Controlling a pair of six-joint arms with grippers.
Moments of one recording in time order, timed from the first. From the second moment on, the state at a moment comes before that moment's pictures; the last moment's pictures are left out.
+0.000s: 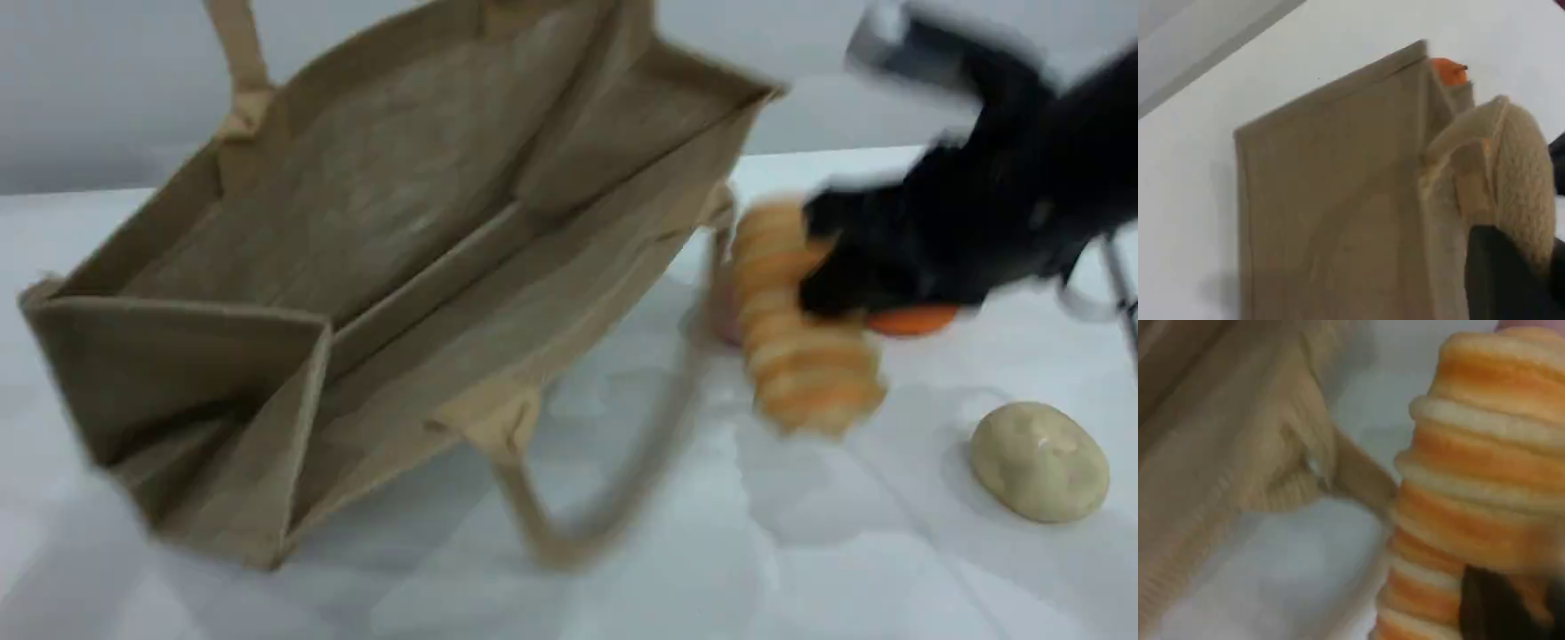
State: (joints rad) left arm -0.23 1.73 -1.87 -0.55 1.22 0.58; right arm 0.24 1.72 -0.73 1.60 0.28 -1.32
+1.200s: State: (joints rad) left arm -0.23 1.77 -1.87 -0.59 1.22 0.56; right arm 0.48 1.65 -0.86 1.60 0.40 -1.13
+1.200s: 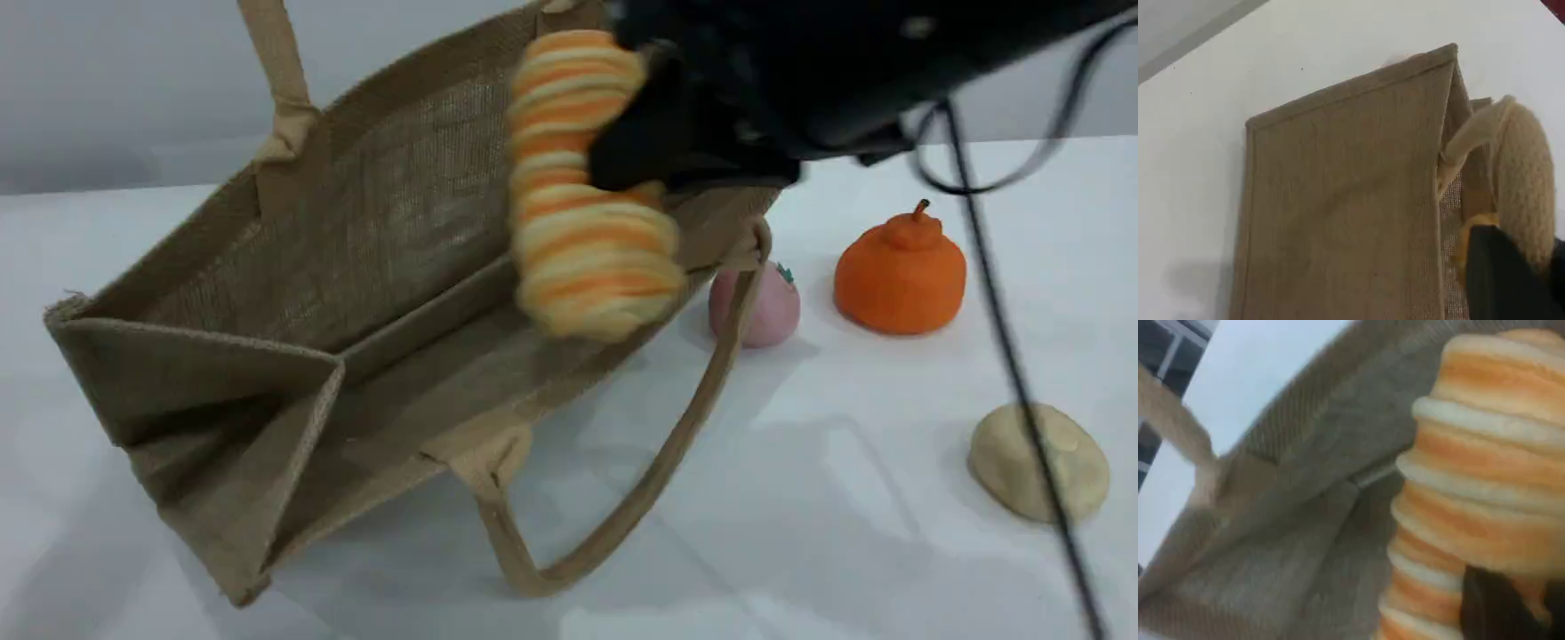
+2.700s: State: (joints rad) left arm -0.23 1.79 -1.87 -0.62 1.22 0.55; right arm 0.43 1.66 -1.10 1.22 0.54 -0.87
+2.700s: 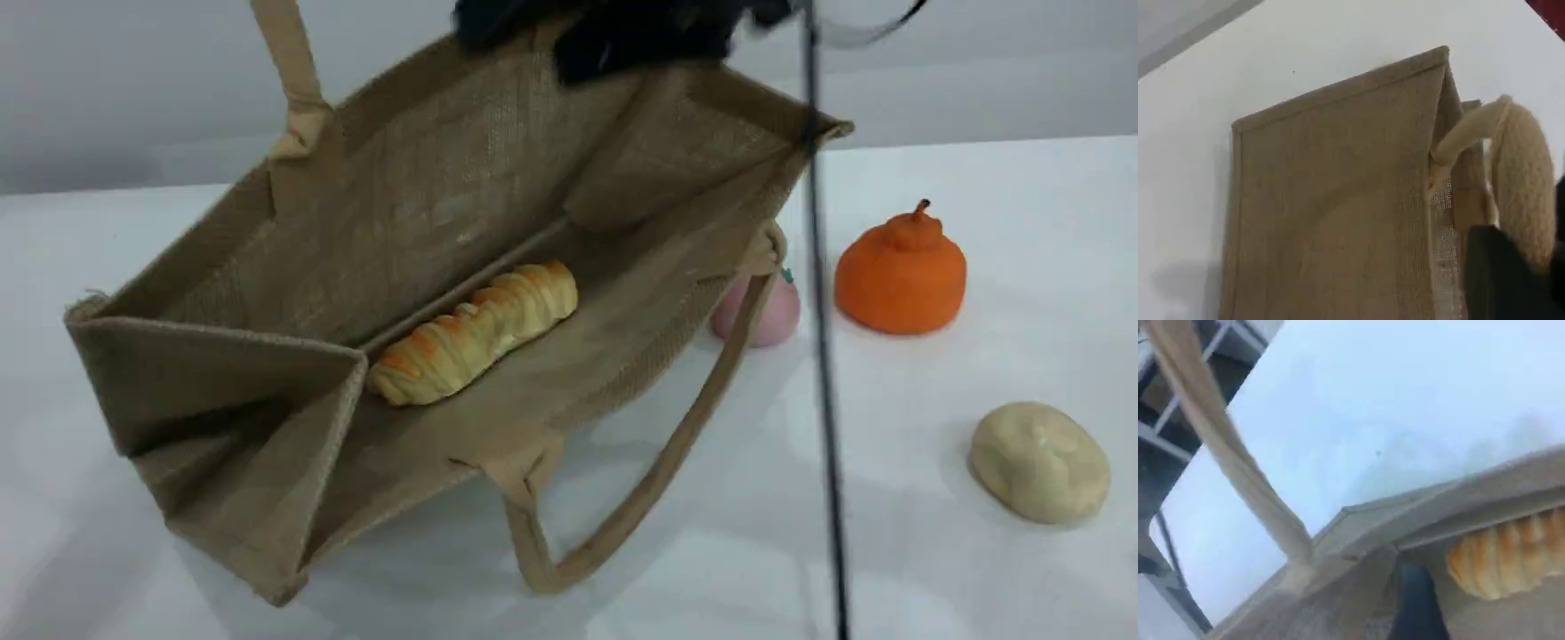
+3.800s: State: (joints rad) left arm -0.43 2.22 -1.86 -0.60 1.12 0.47; right arm 0.25 0.73 -1.10 0.23 1.09 -0.02
